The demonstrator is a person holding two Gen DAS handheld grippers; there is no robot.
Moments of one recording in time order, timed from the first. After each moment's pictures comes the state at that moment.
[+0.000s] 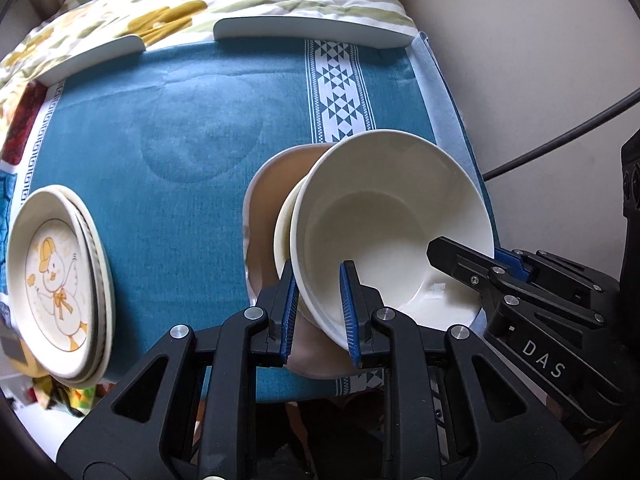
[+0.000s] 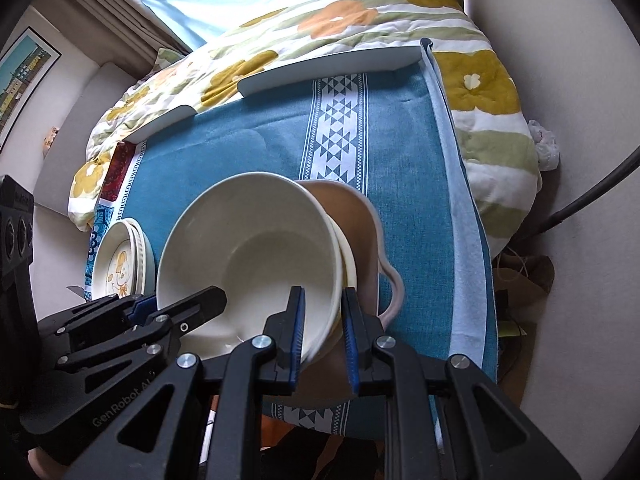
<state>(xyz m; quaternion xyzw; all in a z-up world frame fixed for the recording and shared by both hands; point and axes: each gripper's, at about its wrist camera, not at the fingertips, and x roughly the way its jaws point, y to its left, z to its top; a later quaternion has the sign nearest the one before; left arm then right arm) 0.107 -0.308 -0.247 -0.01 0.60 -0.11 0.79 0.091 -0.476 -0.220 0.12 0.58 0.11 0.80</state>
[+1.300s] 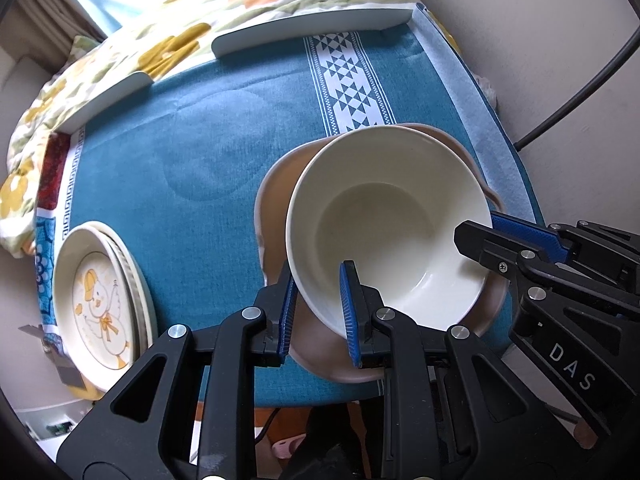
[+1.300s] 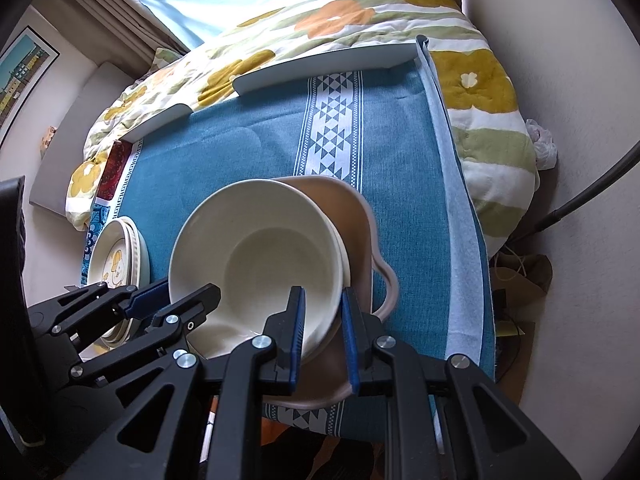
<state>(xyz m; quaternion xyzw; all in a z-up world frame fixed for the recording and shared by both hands) 0.105 -0.332 -0.253 0.11 0.59 -0.08 0.79 0.089 -0.477 -0.225 0.12 0.58 0.11 0.80</state>
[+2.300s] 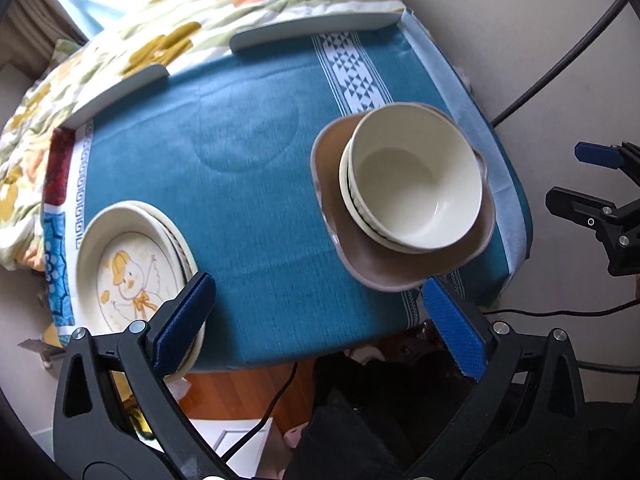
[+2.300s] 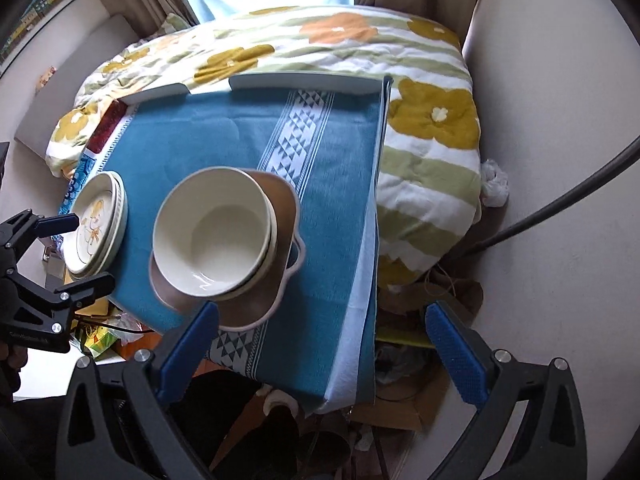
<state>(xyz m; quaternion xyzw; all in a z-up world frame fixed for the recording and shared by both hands) 0.077 -0.277 -0.217 0.11 0.61 -0.13 0.77 0.069 -0.513 -0.175 -0.01 0.59 0.10 0.80</state>
